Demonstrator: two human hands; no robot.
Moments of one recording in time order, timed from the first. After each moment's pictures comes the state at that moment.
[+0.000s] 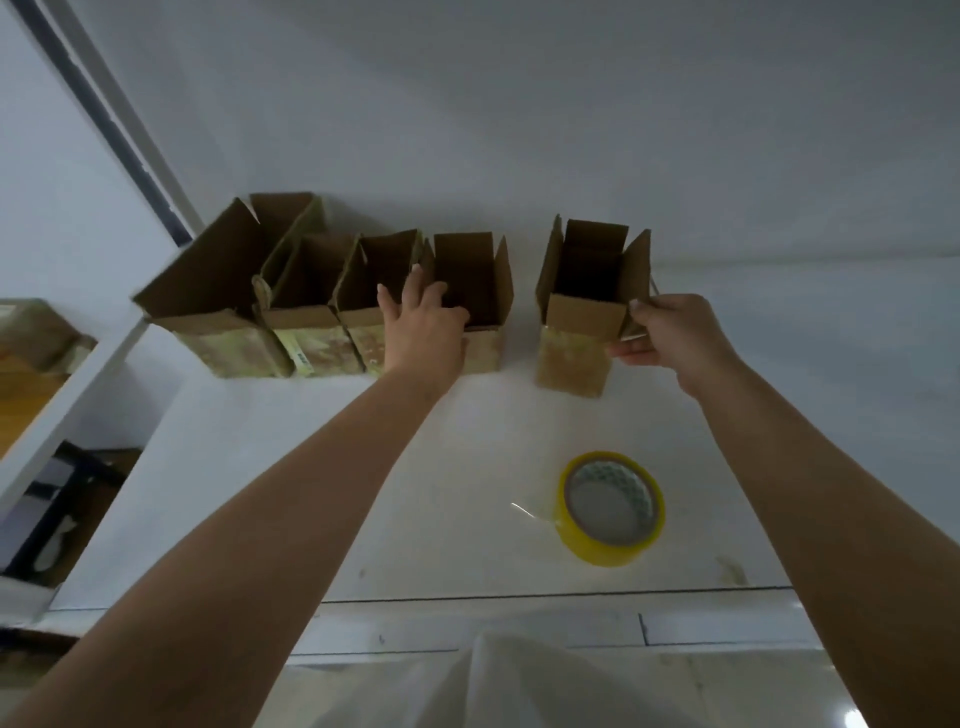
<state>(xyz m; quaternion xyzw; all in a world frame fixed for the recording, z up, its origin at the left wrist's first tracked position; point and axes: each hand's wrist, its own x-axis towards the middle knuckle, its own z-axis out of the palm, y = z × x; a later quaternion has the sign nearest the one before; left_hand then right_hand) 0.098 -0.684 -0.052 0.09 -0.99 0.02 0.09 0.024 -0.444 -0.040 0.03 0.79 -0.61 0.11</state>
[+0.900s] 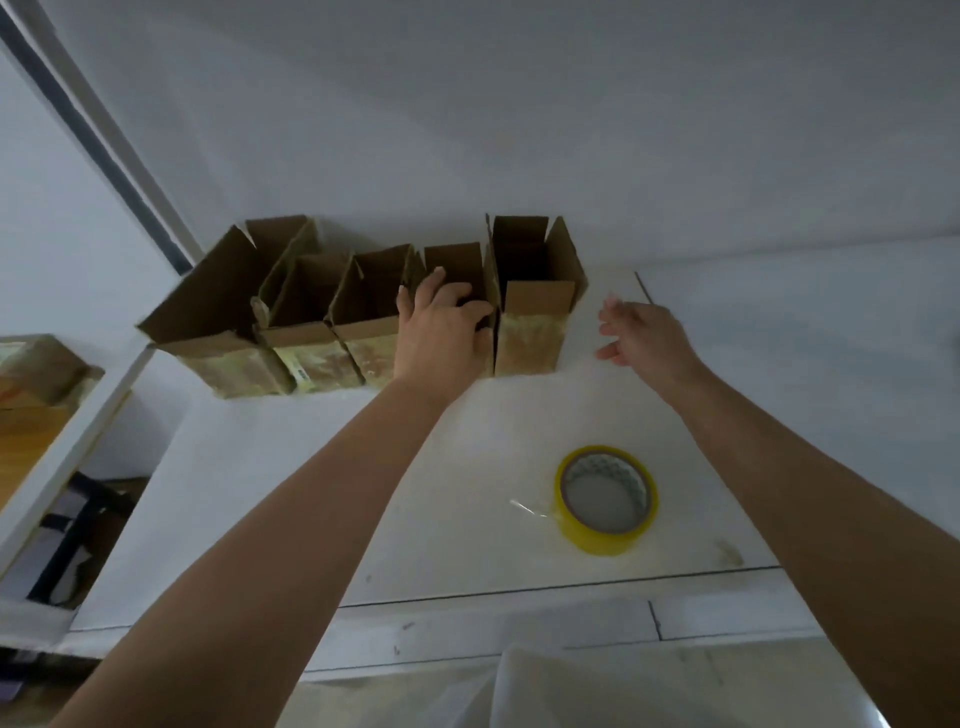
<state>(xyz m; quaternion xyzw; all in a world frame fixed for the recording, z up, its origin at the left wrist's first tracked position) 0.112 -0.663 -0.033 0.02 -0.98 -0.08 0.16 0.039 -0.446 -0.056 -0.06 0.85 -0.52 0.04</state>
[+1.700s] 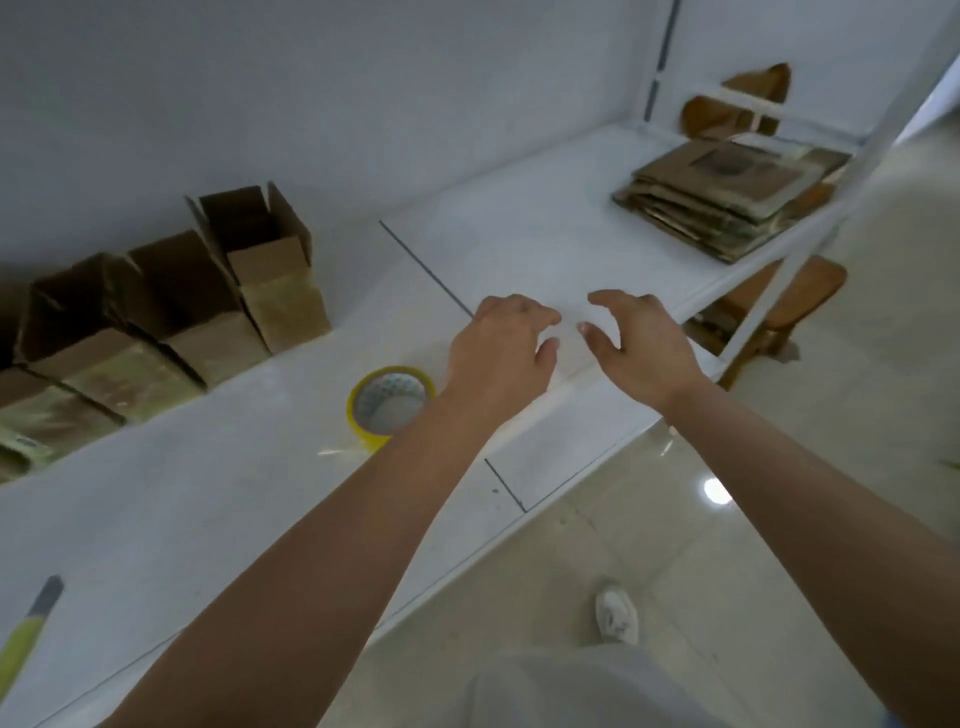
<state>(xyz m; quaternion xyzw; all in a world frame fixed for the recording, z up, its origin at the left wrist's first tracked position) 0.203 -0.417 -0.045 -0.30 -0.92 -0.22 0.08 0.234 -0.241 -0.067 0.04 0.96 -0.22 -0.15</state>
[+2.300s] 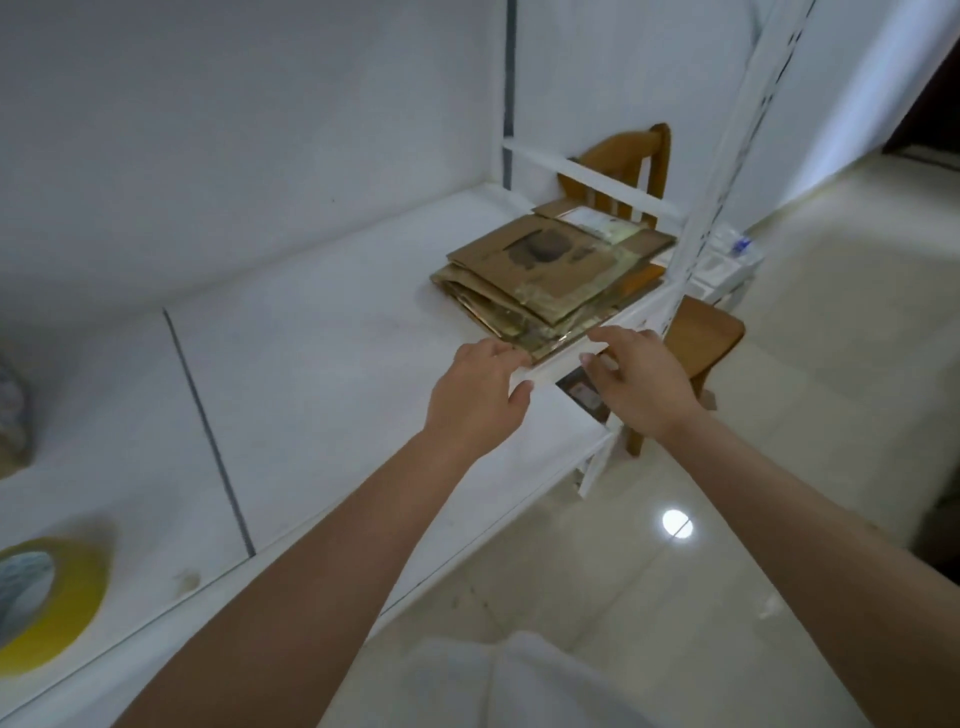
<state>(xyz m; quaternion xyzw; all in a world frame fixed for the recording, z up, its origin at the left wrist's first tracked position) 0.128 -0.098 -0.071 -0.29 -0.93 -0.23 0.03 0.179 0.094 -0.068 0.10 0.96 -0.23 -0.10</state>
